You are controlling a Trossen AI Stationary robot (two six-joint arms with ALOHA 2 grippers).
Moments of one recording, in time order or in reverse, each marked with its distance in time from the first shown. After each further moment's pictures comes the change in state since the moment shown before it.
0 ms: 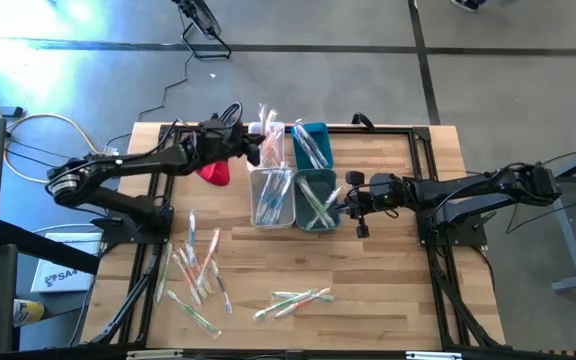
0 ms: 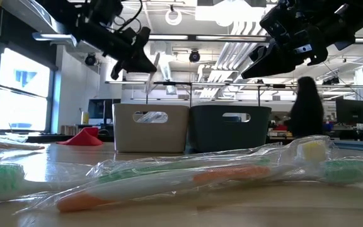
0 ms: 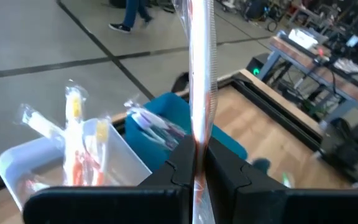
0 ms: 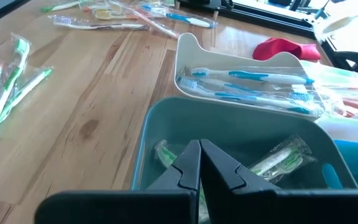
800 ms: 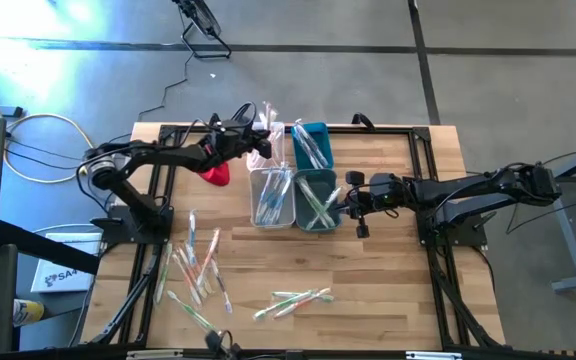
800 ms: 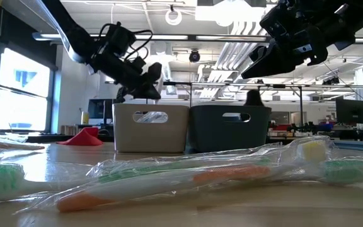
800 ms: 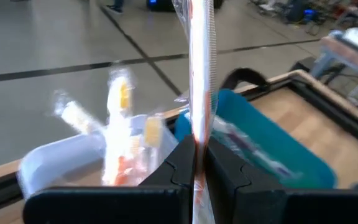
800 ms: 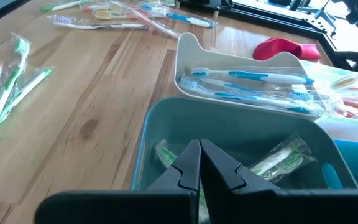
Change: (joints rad) left arm 0.077 0.307 -0.001 0.274 -0.078 0.027; right arm 0.000 0.000 0.000 0.000 0.000 0.000
